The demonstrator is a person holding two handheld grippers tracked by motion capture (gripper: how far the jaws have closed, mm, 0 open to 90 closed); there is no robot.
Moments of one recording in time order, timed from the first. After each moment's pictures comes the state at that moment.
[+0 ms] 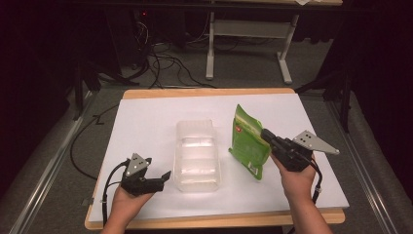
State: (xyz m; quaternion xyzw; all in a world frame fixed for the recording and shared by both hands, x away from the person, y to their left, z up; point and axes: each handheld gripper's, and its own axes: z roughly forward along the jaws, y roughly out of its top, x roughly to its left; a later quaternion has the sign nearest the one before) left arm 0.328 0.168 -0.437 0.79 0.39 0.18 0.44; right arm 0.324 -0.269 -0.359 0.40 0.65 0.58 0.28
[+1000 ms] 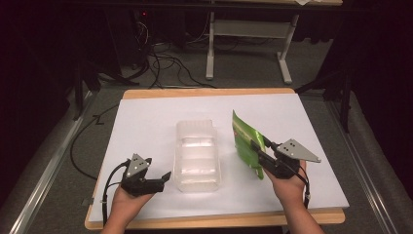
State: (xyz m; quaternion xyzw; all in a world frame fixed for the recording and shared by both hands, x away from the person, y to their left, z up) left arm 0.326 0.168 -0.436 0.79 0.39 0.19 0.44; right arm 0.317 -0.247 -0.383 0.41 0.68 0.52 0.32
